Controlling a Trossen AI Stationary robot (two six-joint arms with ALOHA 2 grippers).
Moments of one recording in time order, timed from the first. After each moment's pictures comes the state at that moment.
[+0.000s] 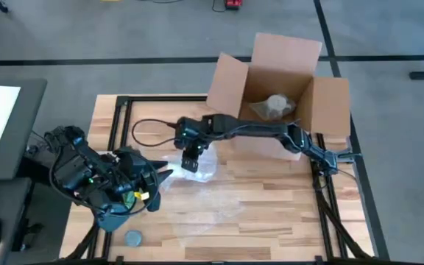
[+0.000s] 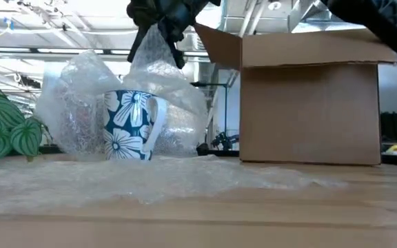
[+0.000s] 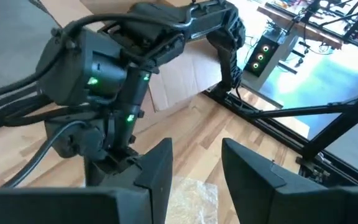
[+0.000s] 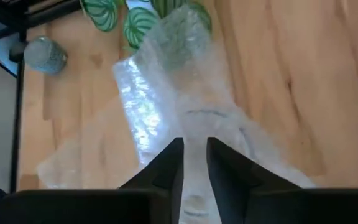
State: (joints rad) left arm -0.79 1.58 2.07 -1.52 -1.08 -1.28; right arm -0.08 2.34 2.36 -0.95 -0.21 0.16
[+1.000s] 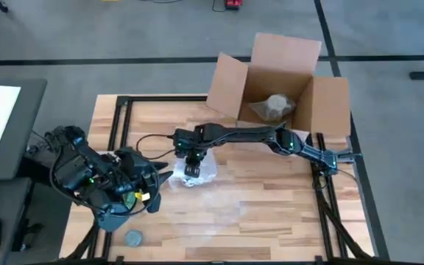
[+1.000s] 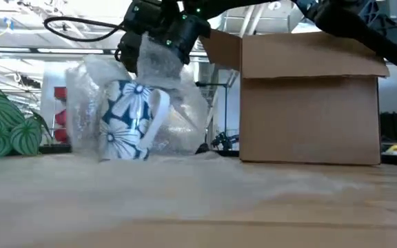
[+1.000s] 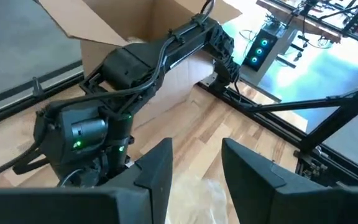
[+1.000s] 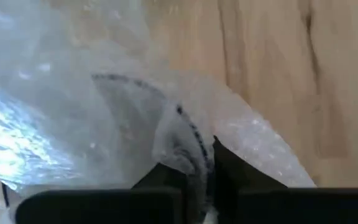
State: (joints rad) left arm -0.79 1.58 2.07 -1.52 -1.05 -1.28; right arm -0.07 2.45 2.35 -1.02 -0.22 0.19
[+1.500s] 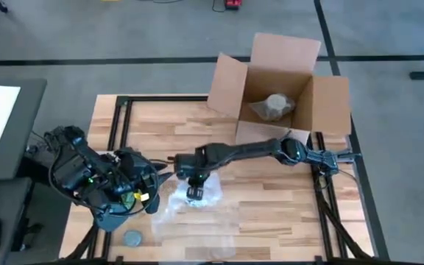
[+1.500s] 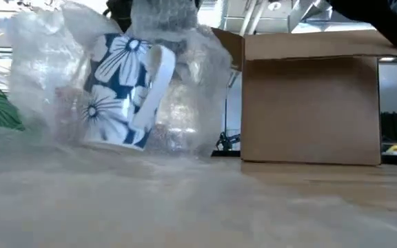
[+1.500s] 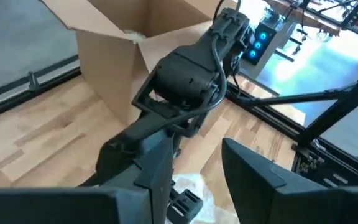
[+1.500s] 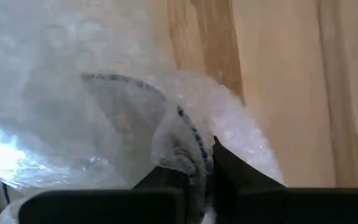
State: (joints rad) left arm -0.79 1.58 2.07 -1.52 -1.02 -1.27; right arm 0.10 2.41 2.33 -1.06 -0.11 0.29
